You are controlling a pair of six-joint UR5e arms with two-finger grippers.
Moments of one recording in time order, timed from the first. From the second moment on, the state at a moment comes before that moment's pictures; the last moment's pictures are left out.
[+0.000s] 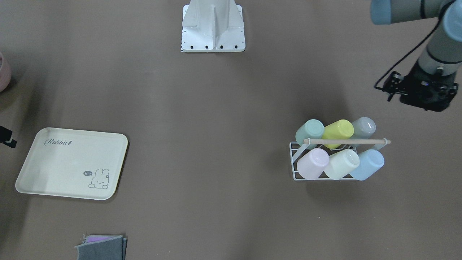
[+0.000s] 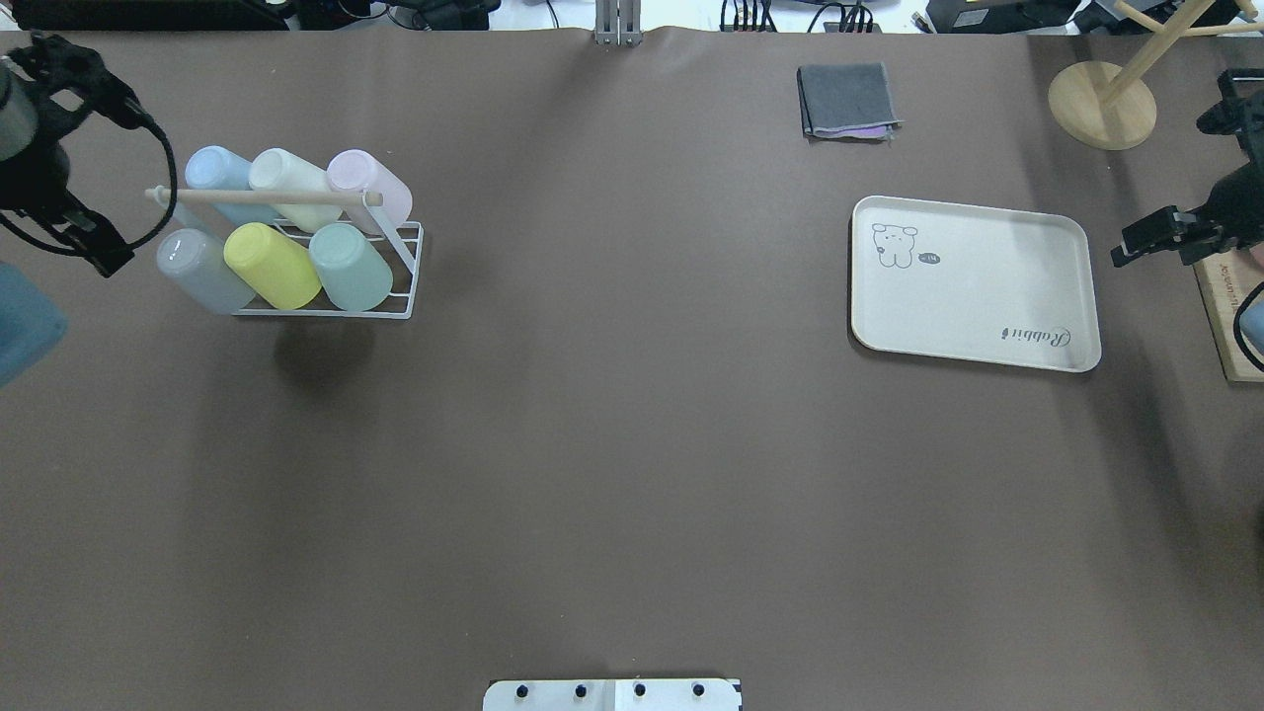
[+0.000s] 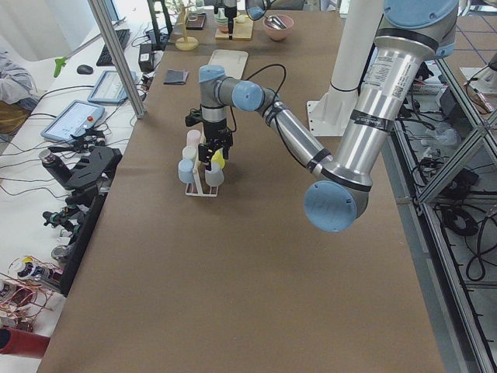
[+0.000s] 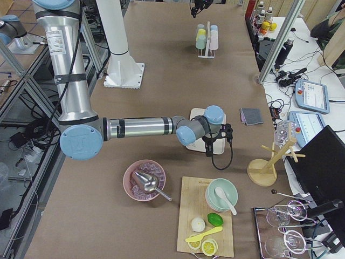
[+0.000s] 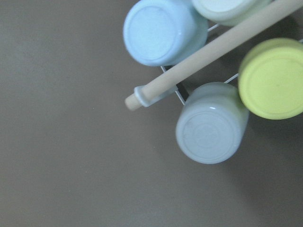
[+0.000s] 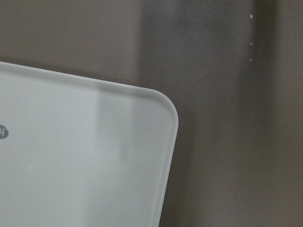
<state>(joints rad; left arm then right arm) -0.96 -1.98 -1.99 -1.01 -1.88 0.02 1.20 -1.42 1.44 -1.12 2.34 0.52</state>
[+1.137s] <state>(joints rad) -0.53 -2.31 -1.96 -0.55 -1.32 0.35 1.12 -1.35 1.29 -1.06 2.33 0.54</state>
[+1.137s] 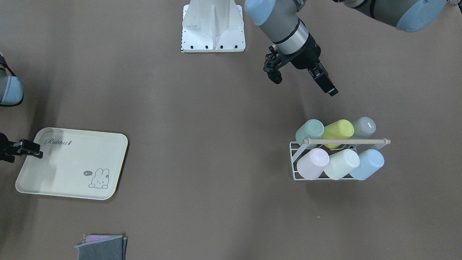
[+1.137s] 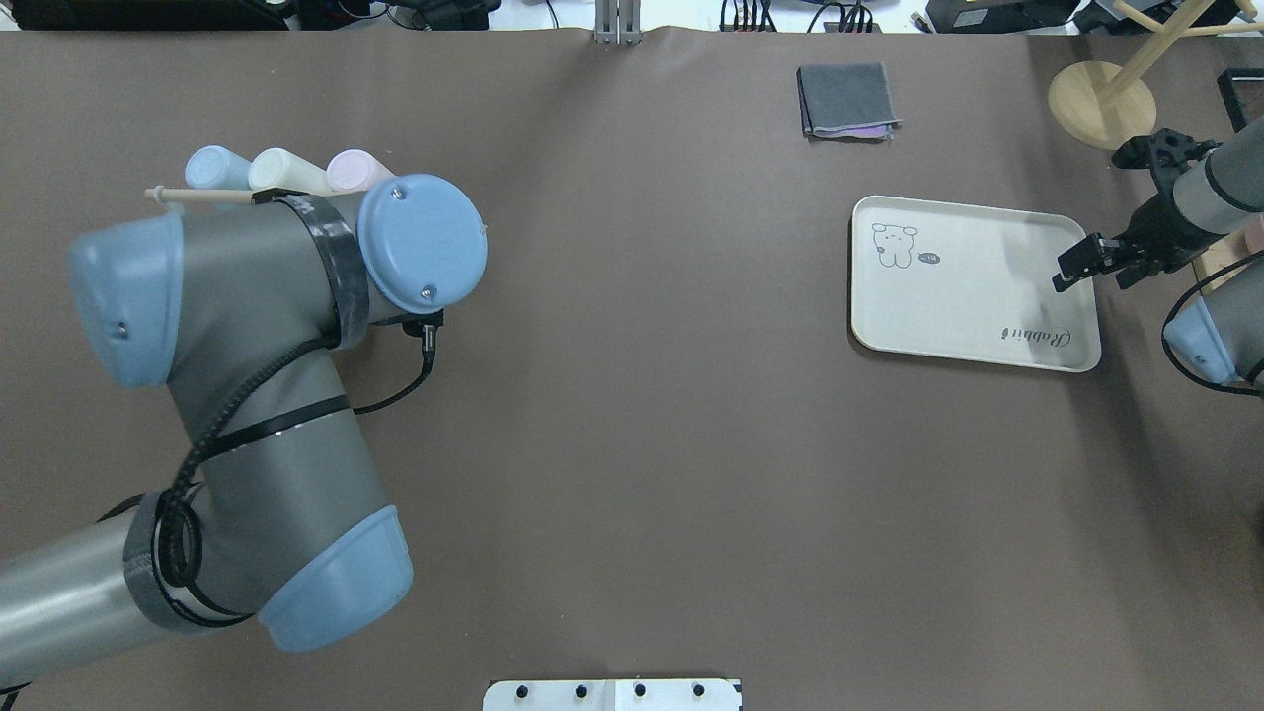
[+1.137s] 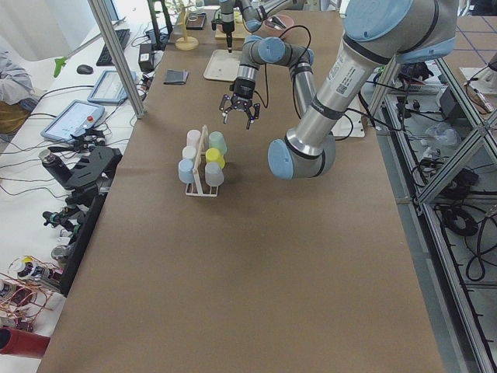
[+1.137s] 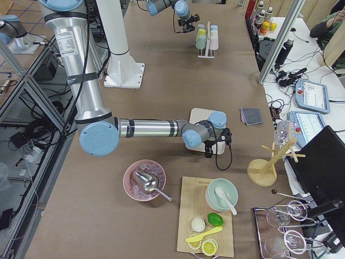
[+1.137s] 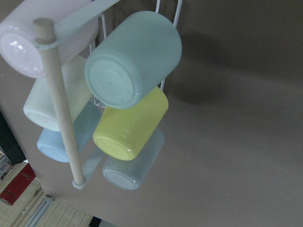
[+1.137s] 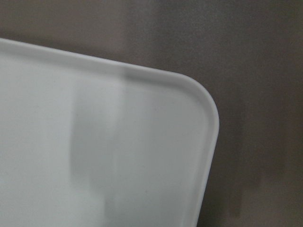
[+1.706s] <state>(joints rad) -0.40 -2.38 -1.77 -0.53 -1.04 0.53 1.11 -1.35 1.28 -1.06 2.34 0.54</state>
